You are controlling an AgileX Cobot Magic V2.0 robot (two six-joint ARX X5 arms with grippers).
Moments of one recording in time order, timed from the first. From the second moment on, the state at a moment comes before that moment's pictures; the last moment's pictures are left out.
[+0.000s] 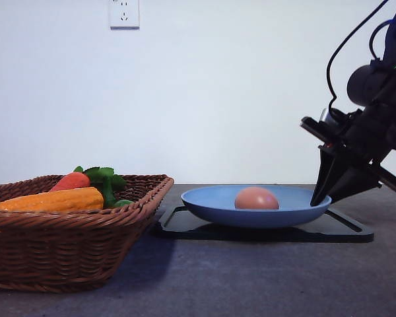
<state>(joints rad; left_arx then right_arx) -0.80 0.90 1.30 -1.01 0.02 0.16 0.09 1.85 1.18 -0.51 -0.58 0.26</state>
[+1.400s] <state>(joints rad) -0.46 1.22 1.23 -0.79 -0.13 0.08 0.22 1.37 1.24 -0.86 -0.15 0.11</state>
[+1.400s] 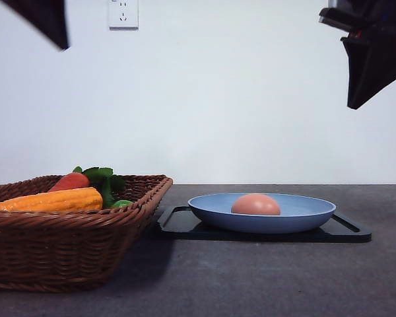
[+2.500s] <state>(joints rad) -0.41 0.43 0.47 -0.38 -0.11 -0.28 0.44 0.75 0.39 -0.05 -0.02 0.11</state>
